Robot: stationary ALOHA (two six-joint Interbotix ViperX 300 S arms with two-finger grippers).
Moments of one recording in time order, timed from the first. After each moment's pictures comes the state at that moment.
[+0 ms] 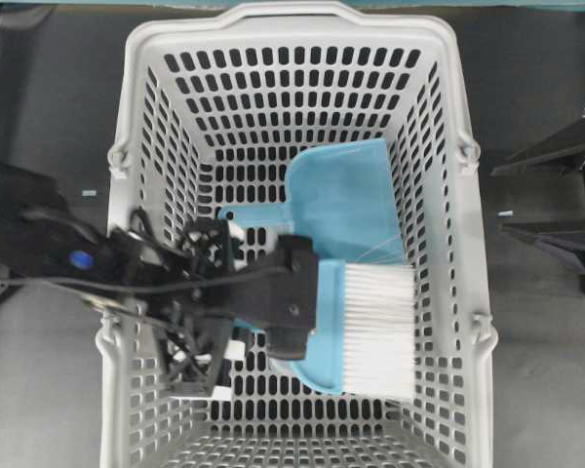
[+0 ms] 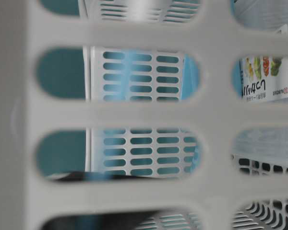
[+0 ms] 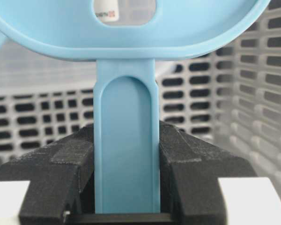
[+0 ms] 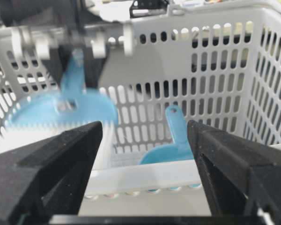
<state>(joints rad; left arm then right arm) -0.25 -0.05 0.14 0.04 1.00 -0.23 0.01 -0.97 1.15 0.03 -0.08 0.08</state>
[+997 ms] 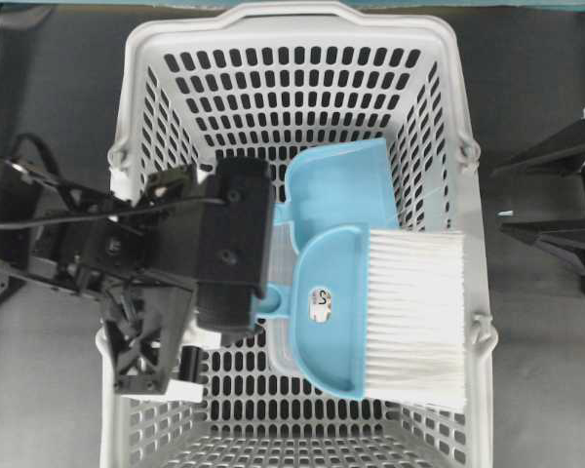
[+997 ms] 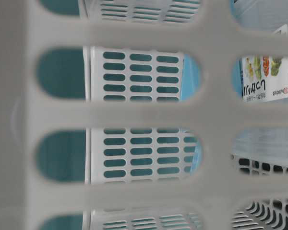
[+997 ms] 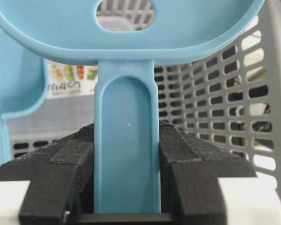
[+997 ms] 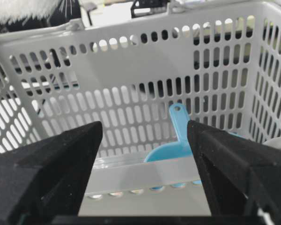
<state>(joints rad) -0.25 -0.14 -0.06 0.04 1.06 -0.21 0.01 -0.97 1.16 0.03 -0.09 0.12</state>
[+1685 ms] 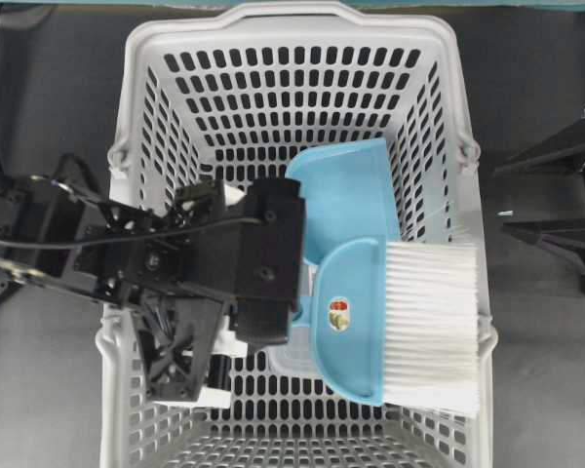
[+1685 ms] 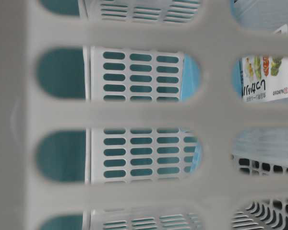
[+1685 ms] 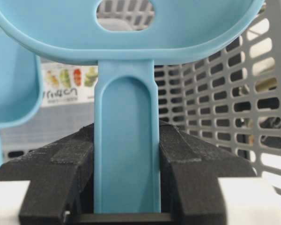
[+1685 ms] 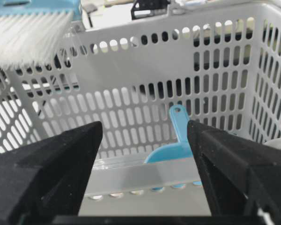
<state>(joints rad) -0.25 -0.09 -0.05 0.04 1.01 -0.22 0.01 -0.97 1.16 0.03 -0.09 0.12</state>
